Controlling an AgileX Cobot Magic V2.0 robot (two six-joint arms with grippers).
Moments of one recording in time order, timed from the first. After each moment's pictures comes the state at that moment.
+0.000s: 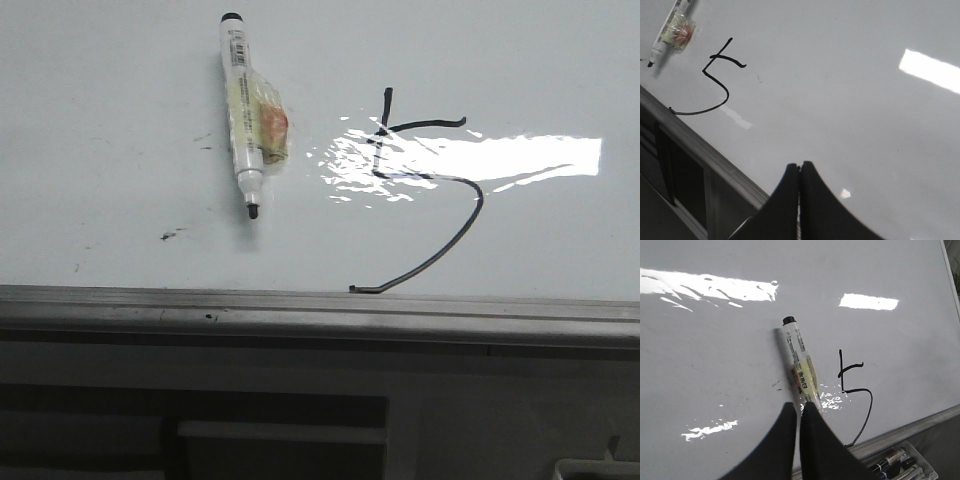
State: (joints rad) left arm -0.85 0.52 -0.29 -1.12 -0.14 0.81; right arm 1.11 -0.01 -0.47 -0.75 1.02 0.39
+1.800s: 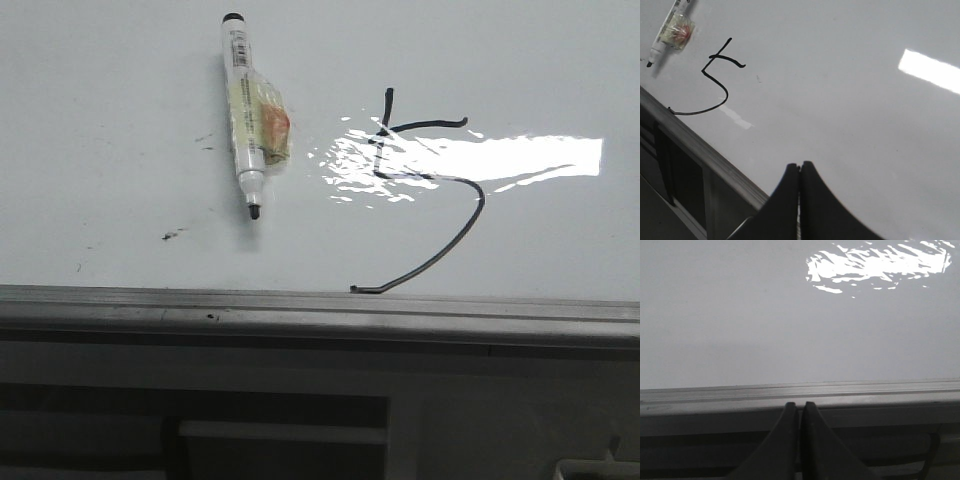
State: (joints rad) left arm -0.11 0.00 0.00 -0.10 0.33 0.10; right arm 1.11 -0.01 -0.47 -0.75 1.03 0.39
